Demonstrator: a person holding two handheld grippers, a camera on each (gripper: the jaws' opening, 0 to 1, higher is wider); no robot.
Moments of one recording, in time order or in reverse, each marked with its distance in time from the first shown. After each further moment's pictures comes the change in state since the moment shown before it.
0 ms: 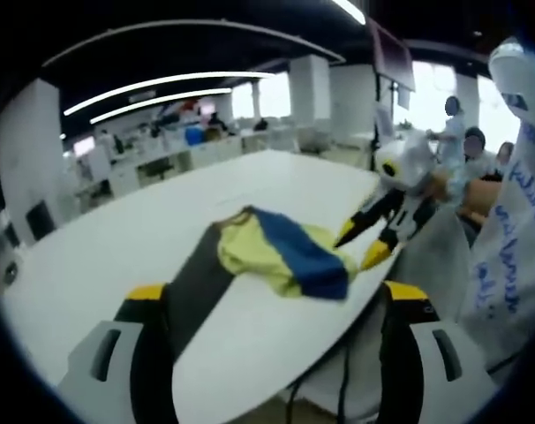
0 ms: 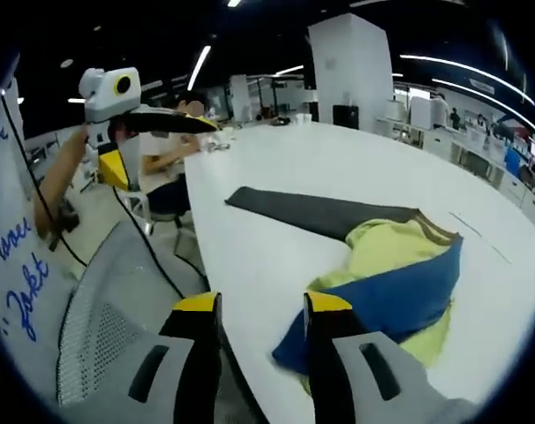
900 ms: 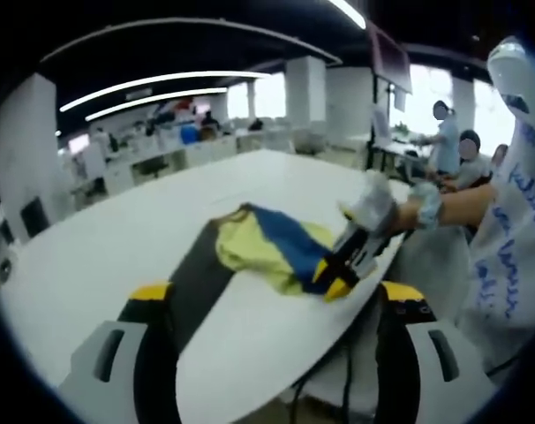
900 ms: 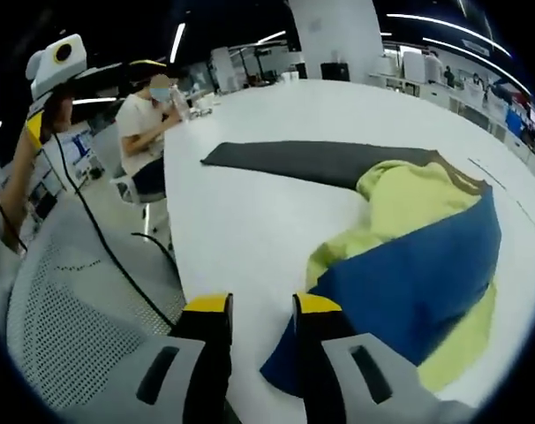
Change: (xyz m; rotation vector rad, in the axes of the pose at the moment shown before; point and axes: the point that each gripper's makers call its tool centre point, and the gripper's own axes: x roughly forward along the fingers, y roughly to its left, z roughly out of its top) left arm 0.001 0.012 -0.012 -0.020 -0.004 -0.029; right arm 0.075 -0.016 -0.058 0.096 0.201 -0.010
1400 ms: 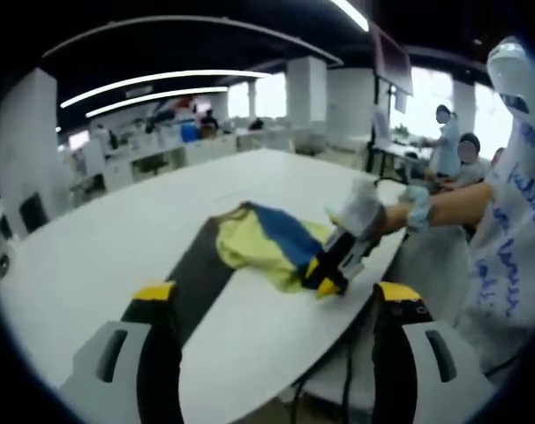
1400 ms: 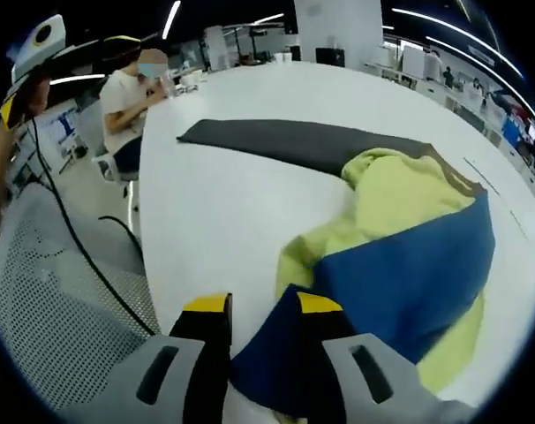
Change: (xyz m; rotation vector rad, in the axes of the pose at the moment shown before) left arm -0.001 0.004 -0.003 -0.012 -0.004 -0.008; right arm 0.010 -0.024 -0.006 -0.034 0.087 -0.068
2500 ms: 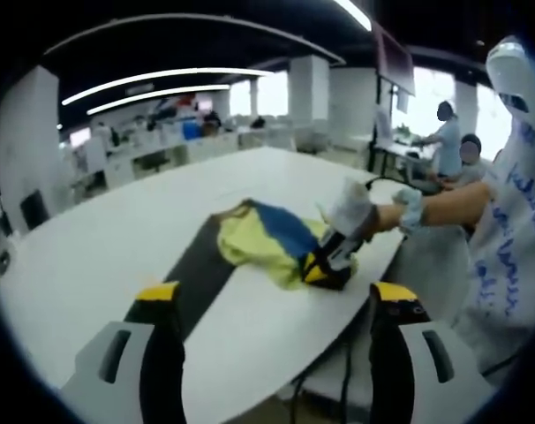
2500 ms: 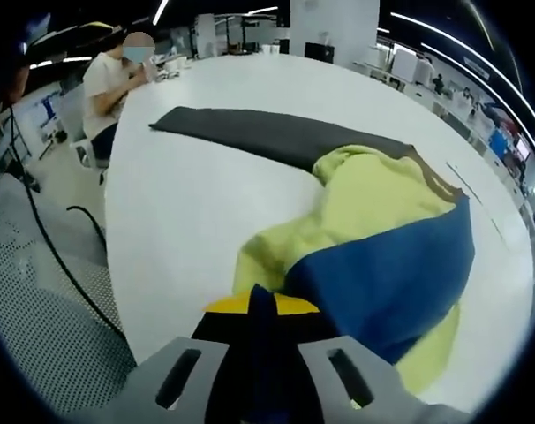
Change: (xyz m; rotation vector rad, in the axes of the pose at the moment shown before) left arm -0.002 0.001 -0.004 -0.014 0.018 0.007; right arm 0.004 -0.029 -0.005 -0.059 0.056 -0.123
